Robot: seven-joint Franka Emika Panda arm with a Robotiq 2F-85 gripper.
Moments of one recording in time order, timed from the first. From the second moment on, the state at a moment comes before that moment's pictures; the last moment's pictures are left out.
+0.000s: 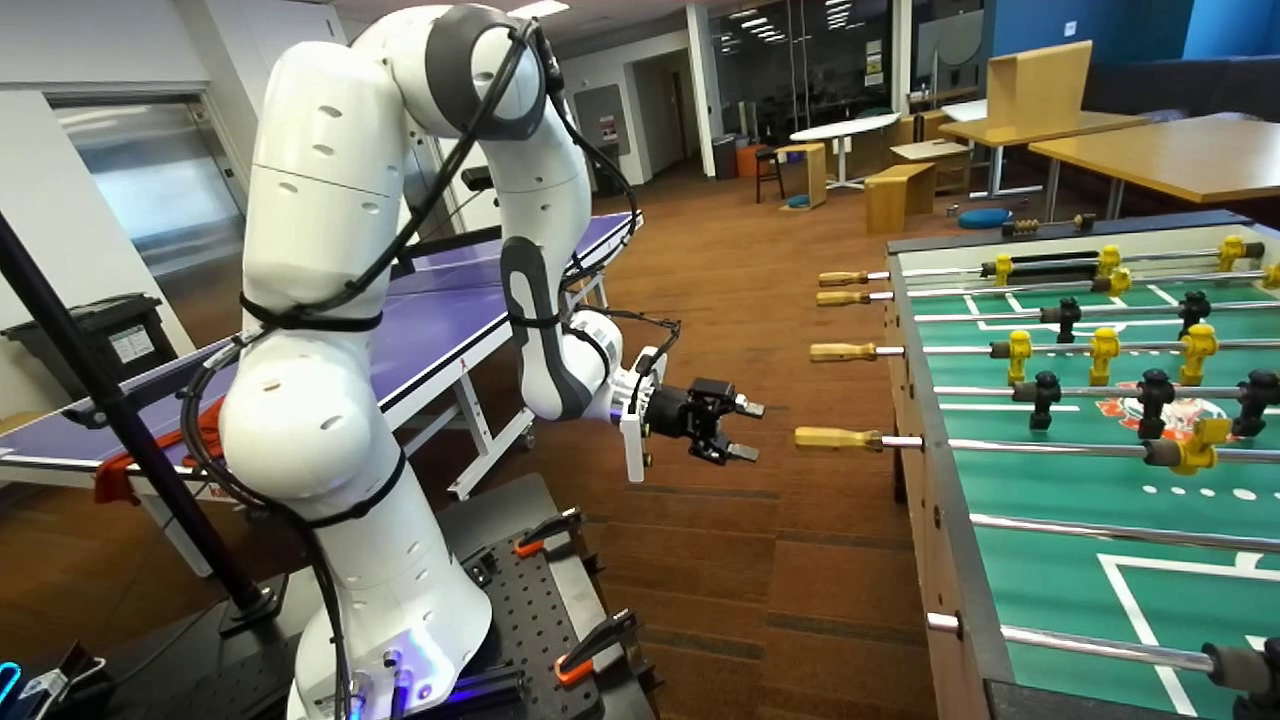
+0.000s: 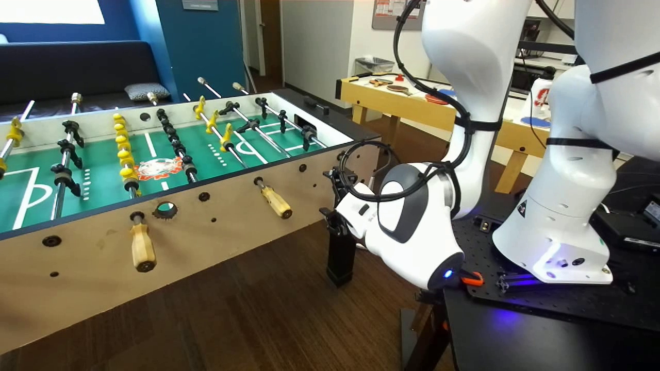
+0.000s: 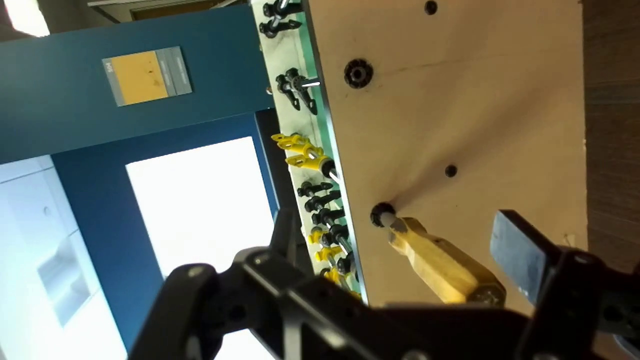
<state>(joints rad) 0.10 0.49 0.36 -2.53 -1.84 1.68 1.54</state>
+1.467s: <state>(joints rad) 0.20 0.86 0.23 -2.20 -2.00 1.50 1.44</state>
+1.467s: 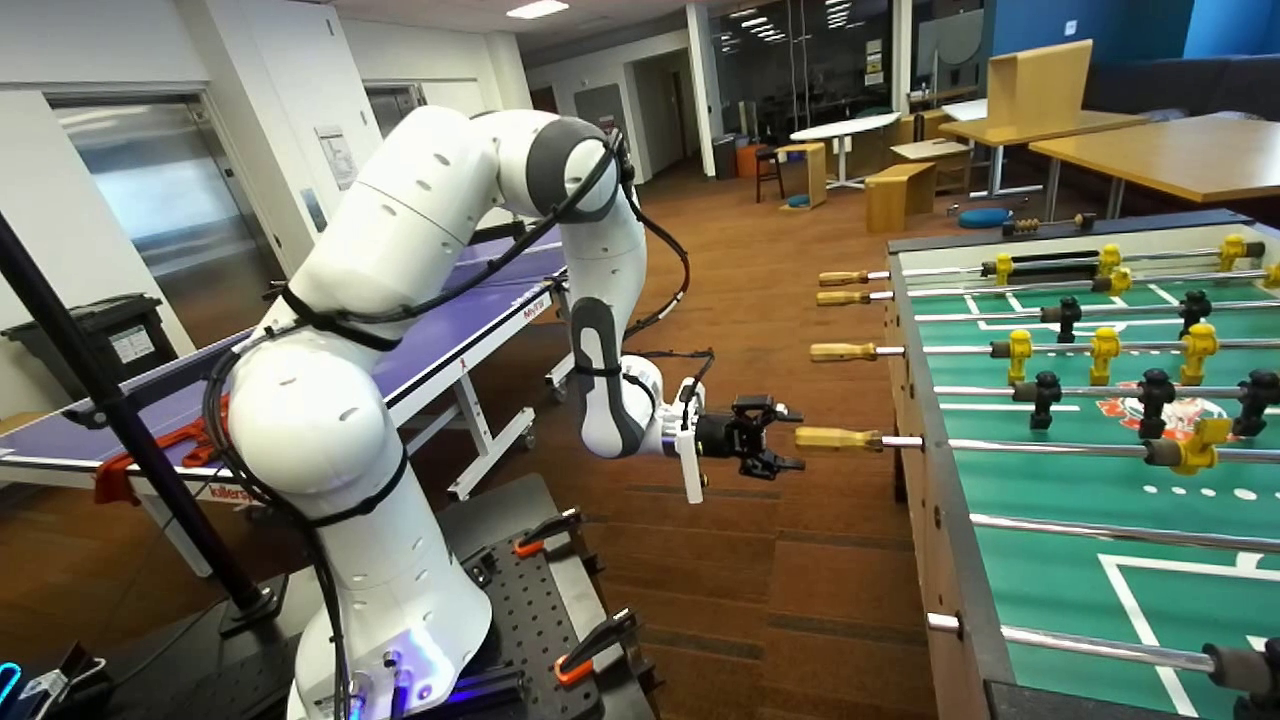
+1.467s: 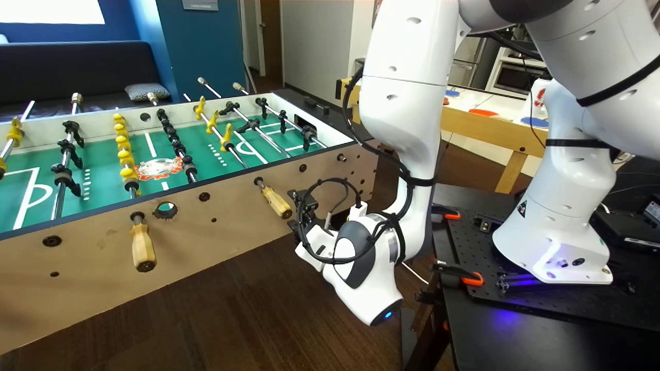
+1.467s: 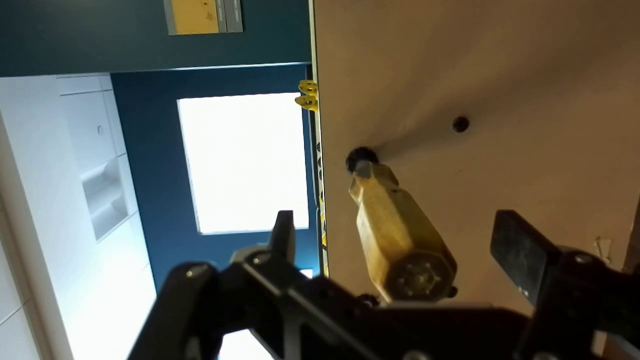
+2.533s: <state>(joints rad) 0.20 0.92 0.22 -2.12 -2.04 1.49 1.44</state>
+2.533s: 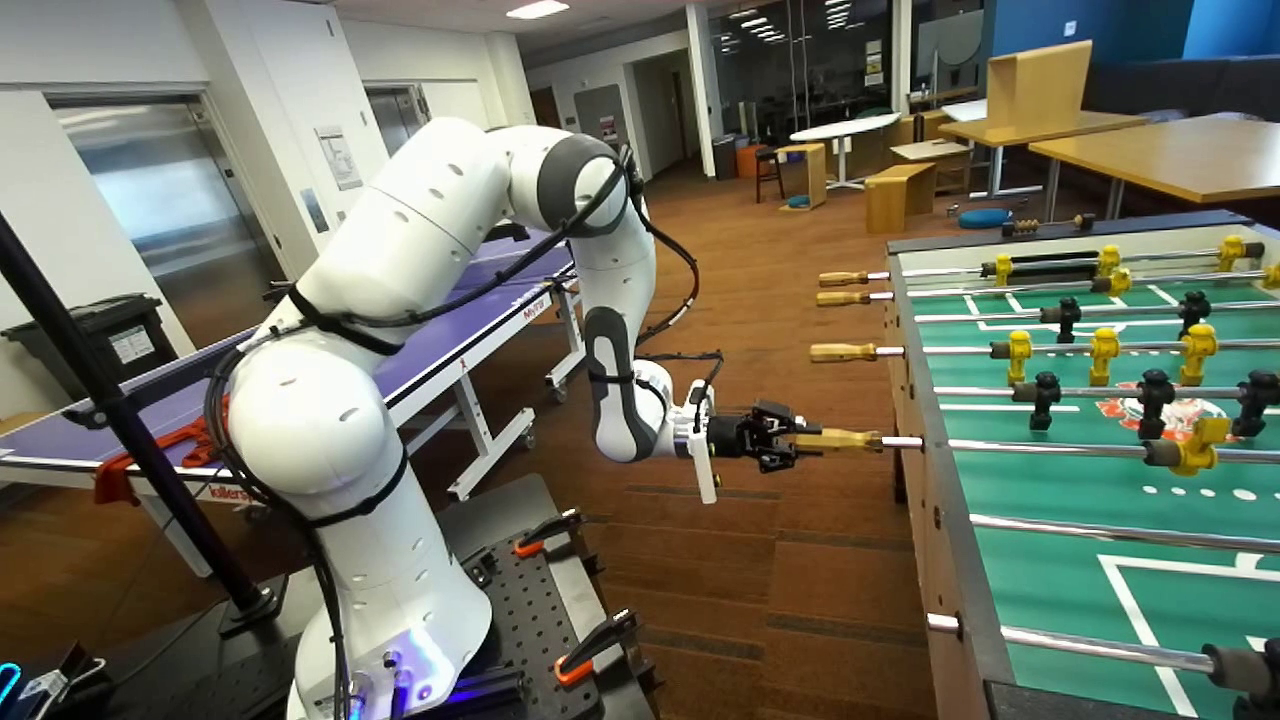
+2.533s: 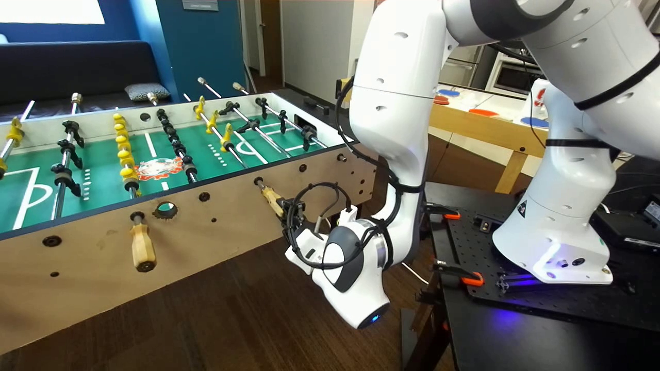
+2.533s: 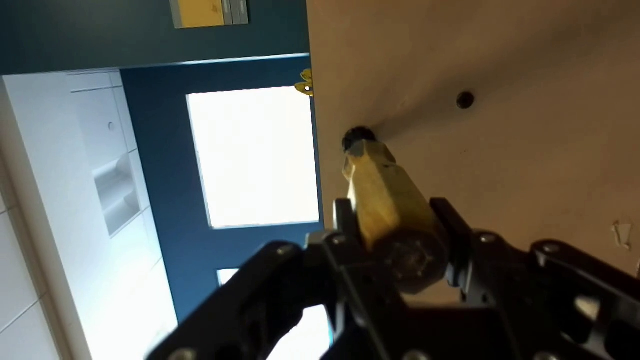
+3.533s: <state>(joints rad) 0.19 0.89 0.22 -2.14 -2.04 1.53 0.78</state>
